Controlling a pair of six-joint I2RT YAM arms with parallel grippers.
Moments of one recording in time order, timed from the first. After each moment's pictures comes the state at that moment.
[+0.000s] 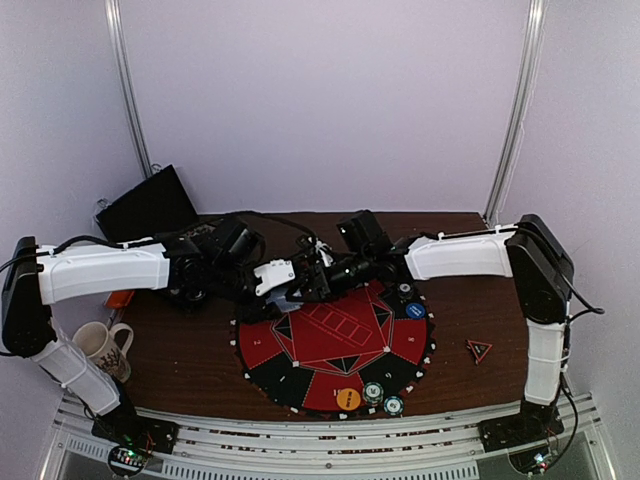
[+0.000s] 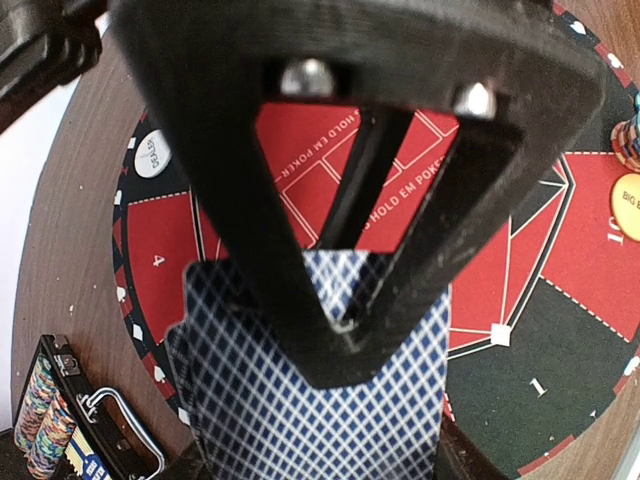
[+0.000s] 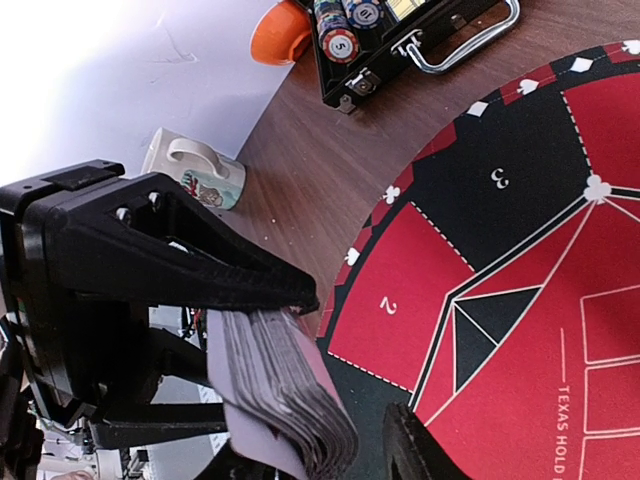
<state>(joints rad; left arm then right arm) -0.84 1.51 1.10 -0.51 0.04 0.49 0.81 2.00 1.42 -0.05 -0.70 0.54</state>
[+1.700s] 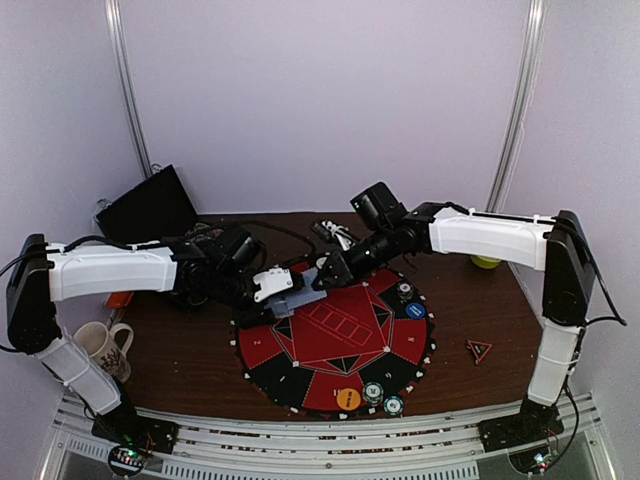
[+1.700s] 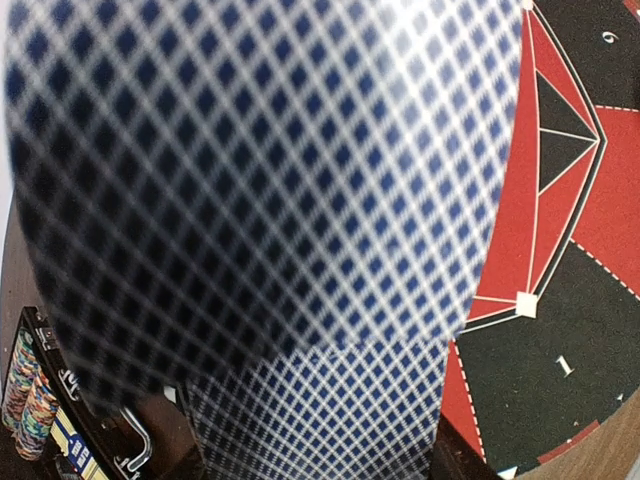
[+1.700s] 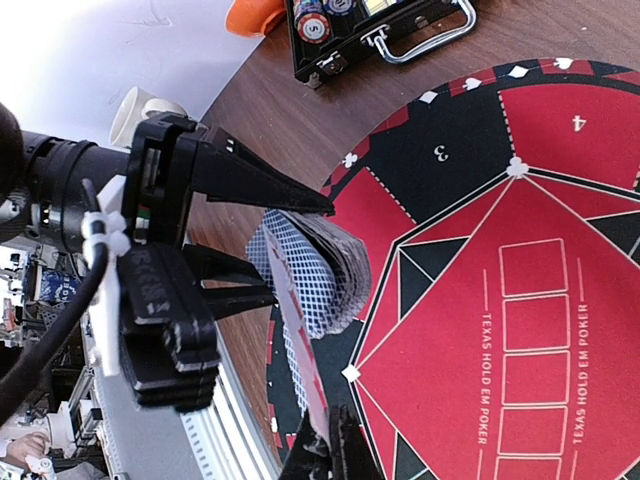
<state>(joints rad) -0.82 1.55 1.07 -0.52 0.00 0.50 0.77 1.88 1.53 -0.50 -0.62 0.26</state>
